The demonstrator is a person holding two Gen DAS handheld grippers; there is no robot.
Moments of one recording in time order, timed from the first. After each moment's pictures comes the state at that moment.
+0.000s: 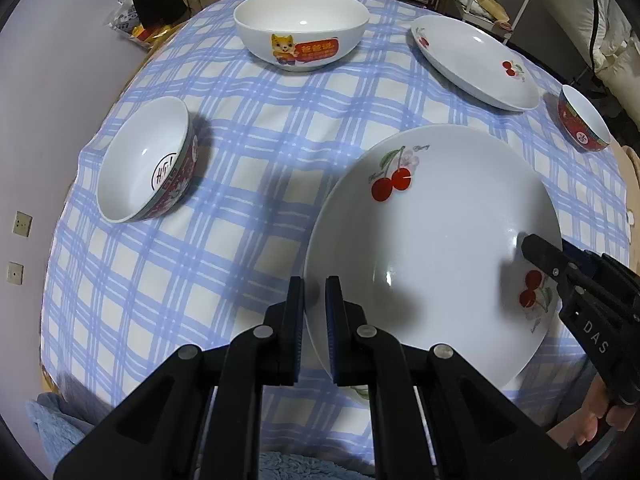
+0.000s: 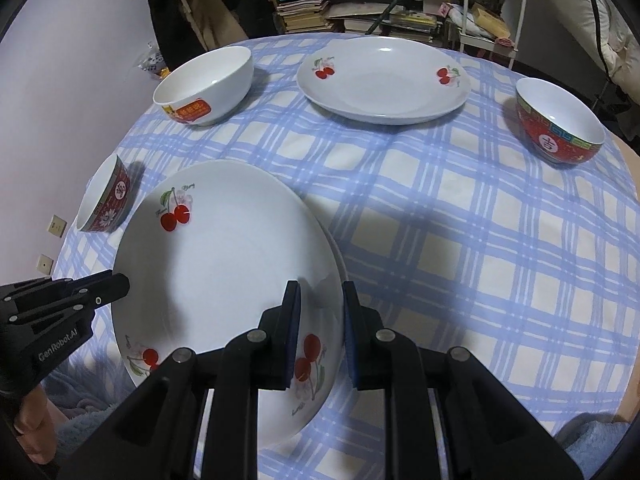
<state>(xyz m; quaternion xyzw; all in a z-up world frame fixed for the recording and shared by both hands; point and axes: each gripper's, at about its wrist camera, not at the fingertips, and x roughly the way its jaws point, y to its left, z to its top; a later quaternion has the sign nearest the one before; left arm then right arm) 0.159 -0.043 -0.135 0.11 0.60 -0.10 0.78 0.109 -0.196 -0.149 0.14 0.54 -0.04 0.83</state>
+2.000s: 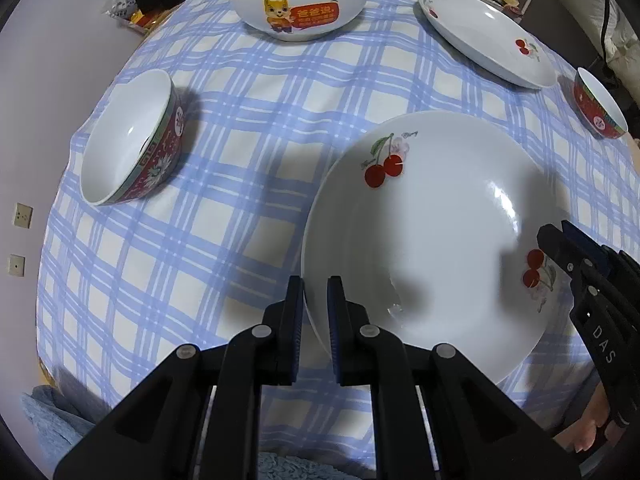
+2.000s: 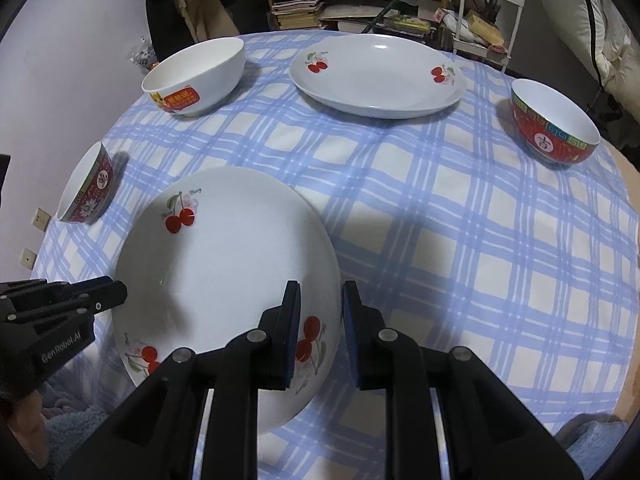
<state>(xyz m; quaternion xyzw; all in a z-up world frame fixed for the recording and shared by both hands) 0.159 -0.046 -0.161 0.12 0.62 -0.09 0.77 0.106 -0.191 -0.160 0.11 0.54 -0.07 0.83</state>
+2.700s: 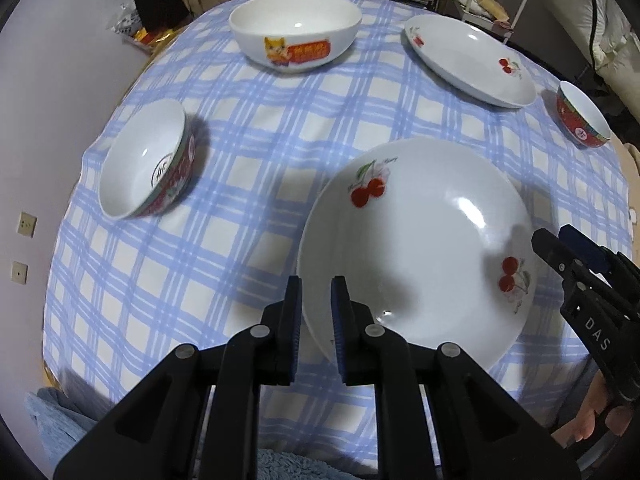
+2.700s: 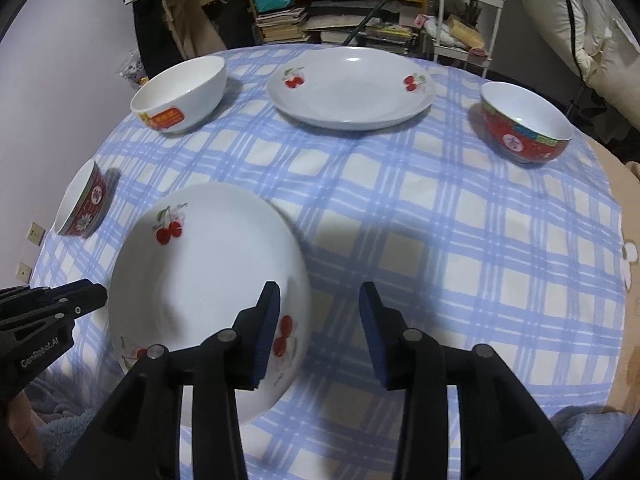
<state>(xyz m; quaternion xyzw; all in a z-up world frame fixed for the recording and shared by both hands) 0.152 -0.054 -0.131 0.11 0.60 -0.10 0.79 0.096 -0.207 -0.144 0.12 0.52 -0.10 0.84</state>
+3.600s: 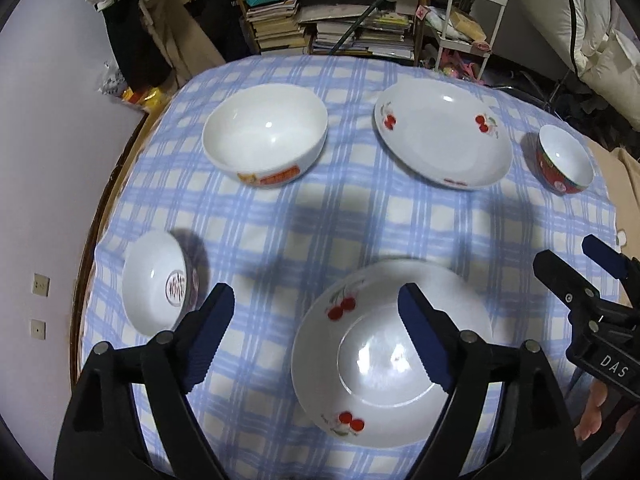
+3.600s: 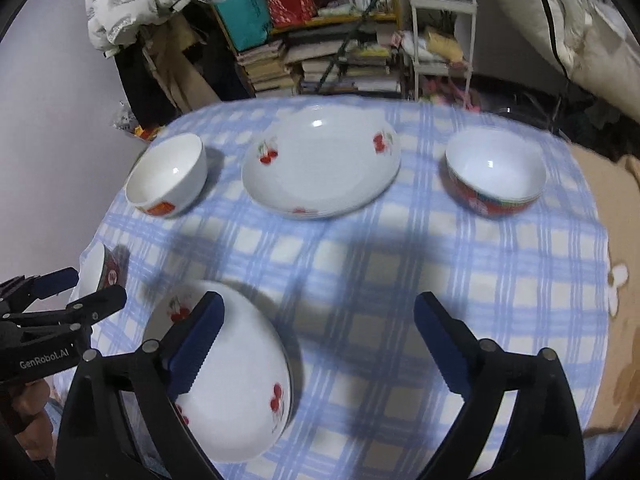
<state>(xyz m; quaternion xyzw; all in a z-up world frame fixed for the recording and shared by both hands) 0.212 -0.101 -0.072 0.16 0.55 -0.13 0.81 0.129 -0.257 -0.090 0.16 0.49 -0.11 0.85</state>
